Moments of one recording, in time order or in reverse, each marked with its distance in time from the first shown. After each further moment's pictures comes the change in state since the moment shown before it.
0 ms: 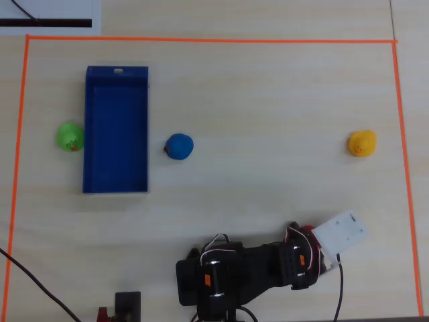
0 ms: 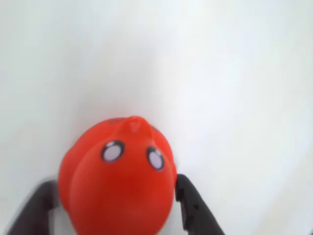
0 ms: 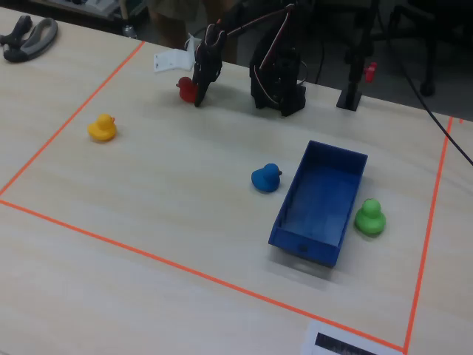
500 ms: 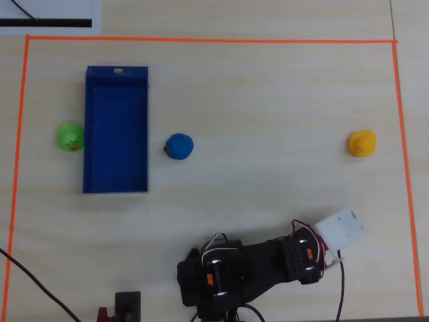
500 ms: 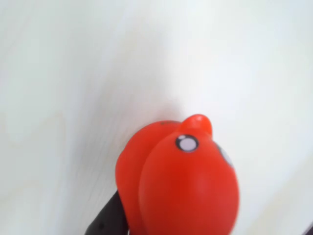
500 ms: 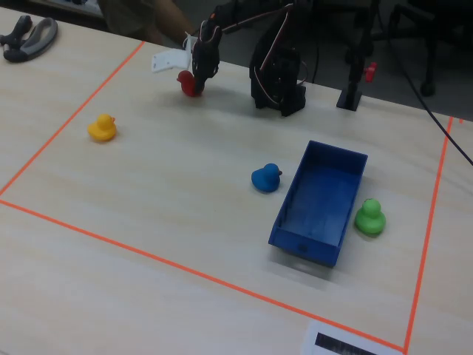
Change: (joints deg) arm -3.1 -0.1 -8.3 11.4 7.6
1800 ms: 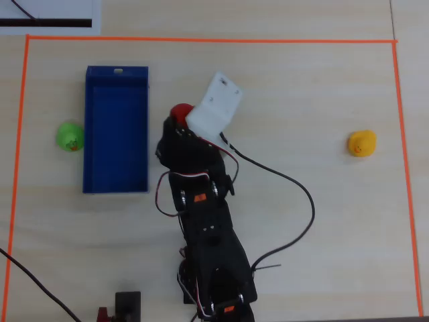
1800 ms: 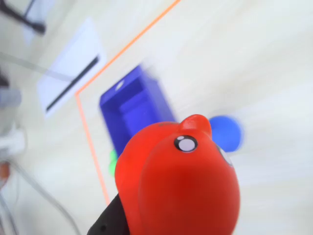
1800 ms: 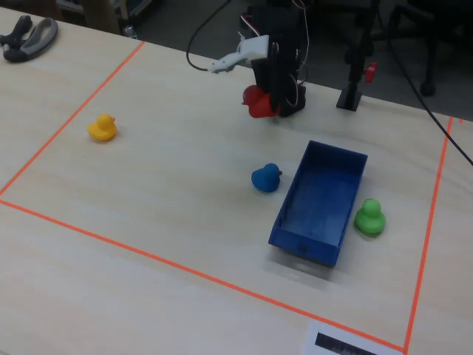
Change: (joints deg) arm -96.2 9.2 -41.7 25.2 66.8
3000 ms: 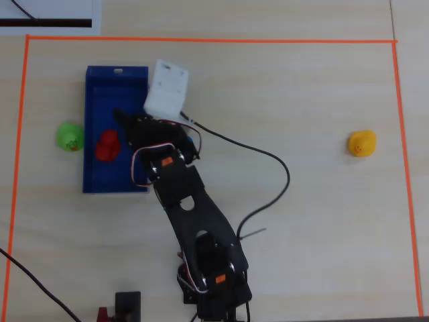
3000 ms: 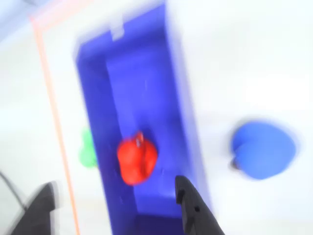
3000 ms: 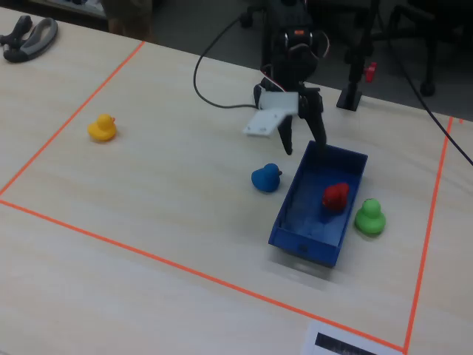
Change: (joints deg) arm -6.4 -15.3 4.0 -14.3 -8.9
